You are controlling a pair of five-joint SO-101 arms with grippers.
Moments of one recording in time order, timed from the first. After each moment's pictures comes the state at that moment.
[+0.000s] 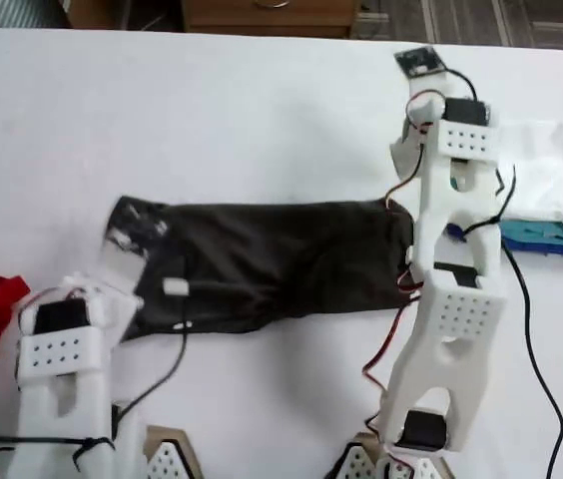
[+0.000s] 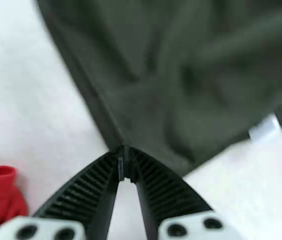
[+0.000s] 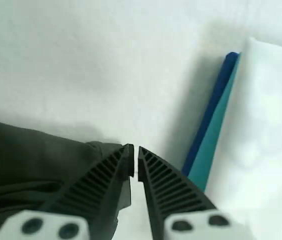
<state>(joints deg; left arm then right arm) -19.1 -50.5 66.2 58.7 -32.2 4.6 38.5 -41.9 83.4 24.8</state>
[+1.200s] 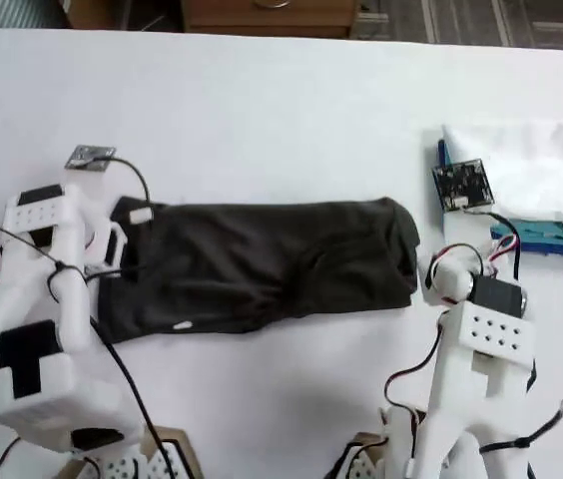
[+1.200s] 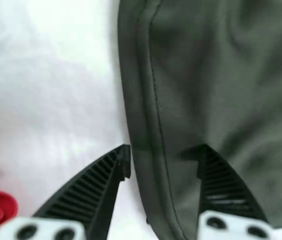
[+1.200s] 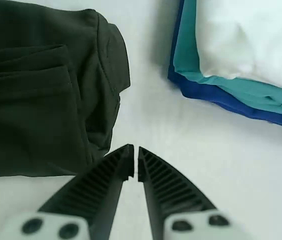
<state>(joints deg) -23.9 6.3 26.2 64.3 -18.0 13.5 -41.8 54.2 53.1 28.1</state>
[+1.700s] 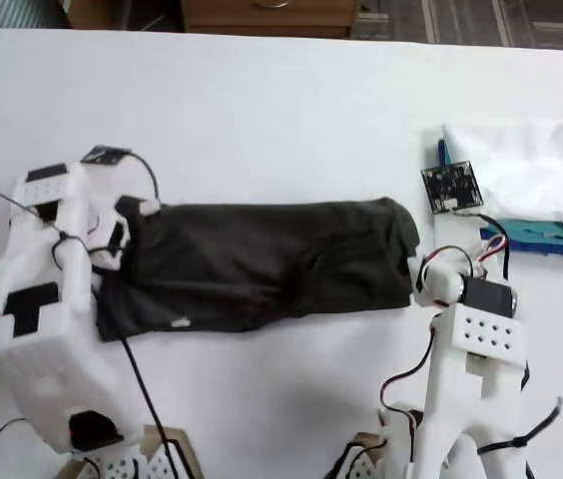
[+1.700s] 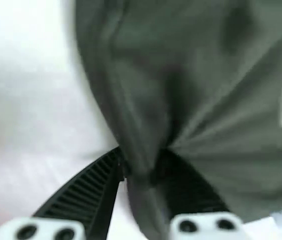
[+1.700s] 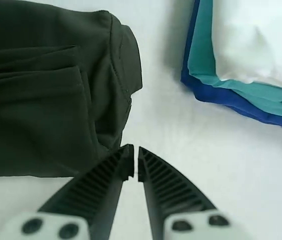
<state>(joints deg) -23.6 25.6 7.6 74.9 -23.7 11.1 -42.2 55.8 52.7 26.8</state>
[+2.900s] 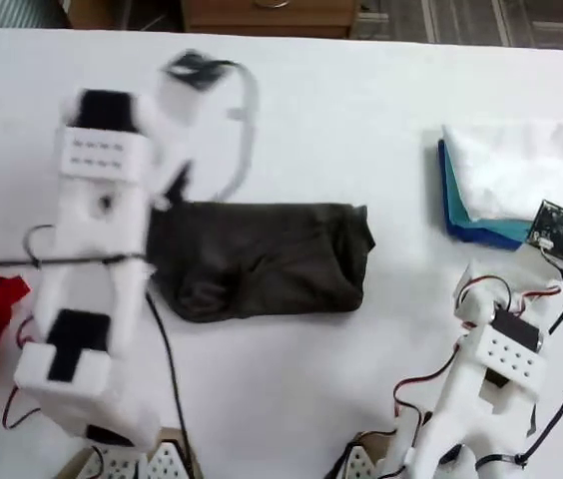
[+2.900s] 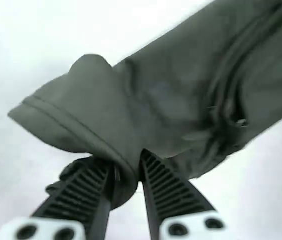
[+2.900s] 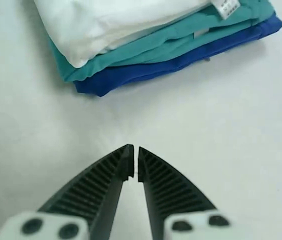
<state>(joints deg) 3.8 7.1 -22.5 101.3 -22.3 27.4 -42.7 66.9 34.5 3.6</state>
